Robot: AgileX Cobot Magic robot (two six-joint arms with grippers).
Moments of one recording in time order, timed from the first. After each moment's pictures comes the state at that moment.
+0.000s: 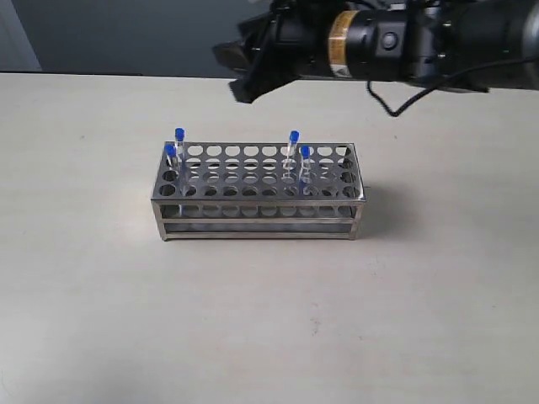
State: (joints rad) left arm 0.08 0.00 0.00 0.34 0.24 -0.35; right arm 0.48 1.79 -1.20 -1.16 -0.43 0.83
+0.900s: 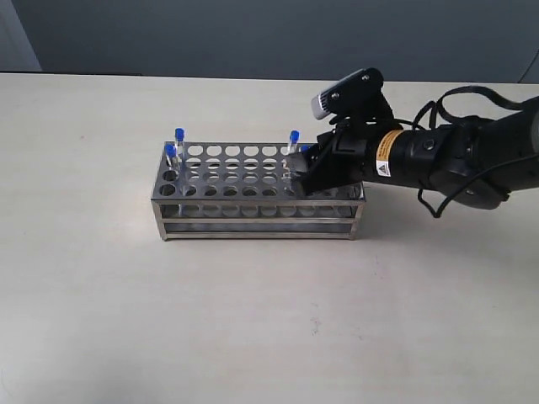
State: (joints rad) left arm 0.08 0.00 0.00 0.34 0.24 -0.35; right arm 0.41 1.83 -0.83 -0.65 -0.43 0.44
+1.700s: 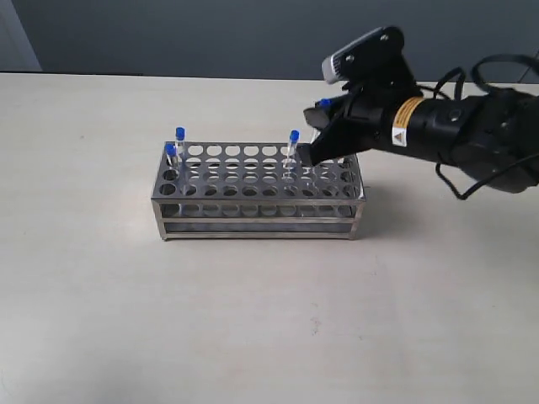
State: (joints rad) left arm 0.08 0.00 0.00 0.34 0.24 -0.35; right arm 0.41 1.68 -0.82 -0.56 -0.40 0.33
